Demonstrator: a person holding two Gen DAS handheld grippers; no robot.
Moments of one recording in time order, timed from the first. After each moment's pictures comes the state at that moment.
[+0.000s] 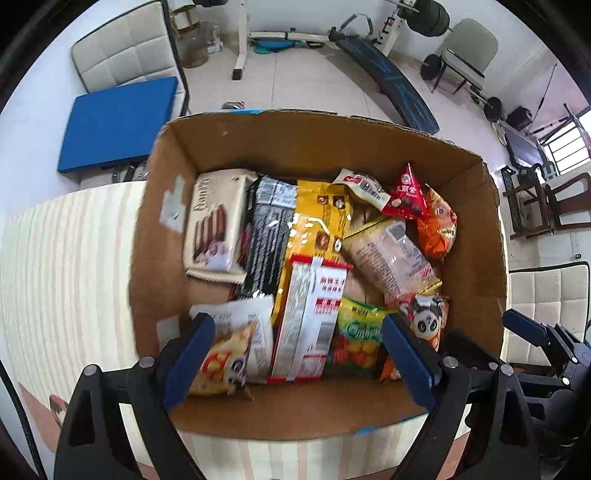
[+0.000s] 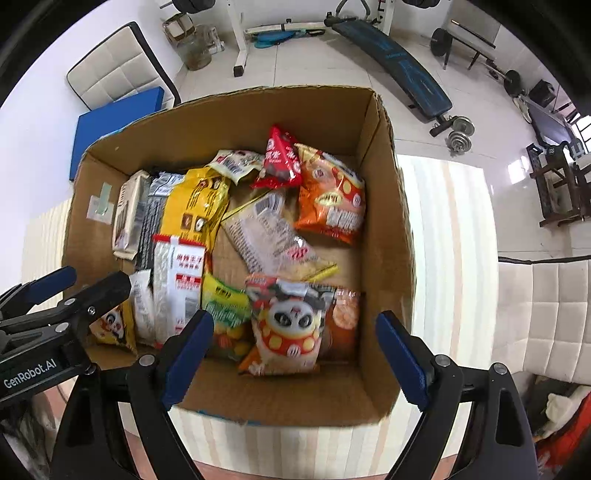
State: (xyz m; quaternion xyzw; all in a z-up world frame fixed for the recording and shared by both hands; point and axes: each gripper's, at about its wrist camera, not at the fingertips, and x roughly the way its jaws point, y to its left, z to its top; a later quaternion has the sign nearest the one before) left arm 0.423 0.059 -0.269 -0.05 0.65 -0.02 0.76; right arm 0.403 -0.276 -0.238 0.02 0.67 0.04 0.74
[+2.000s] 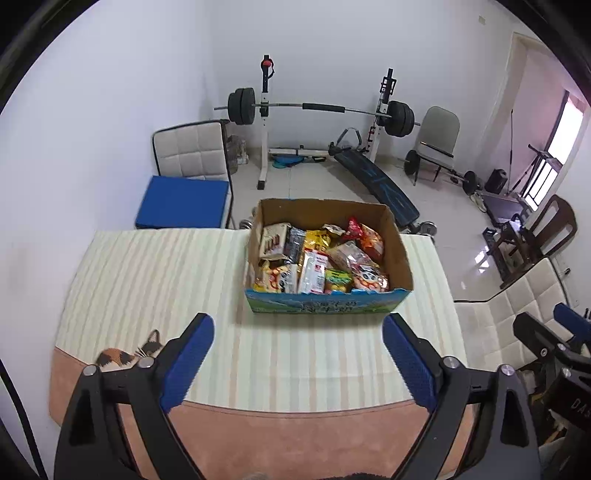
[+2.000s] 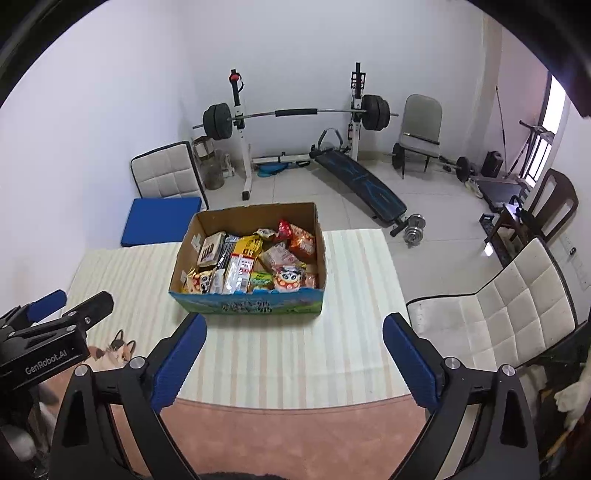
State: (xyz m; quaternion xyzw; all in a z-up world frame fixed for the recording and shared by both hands) left arm 0.144 0.055 -0.072 -0.02 0.44 0.01 0.90; right arm 0.085 -0.308 0.020 0.03 0.44 0.01 0.90
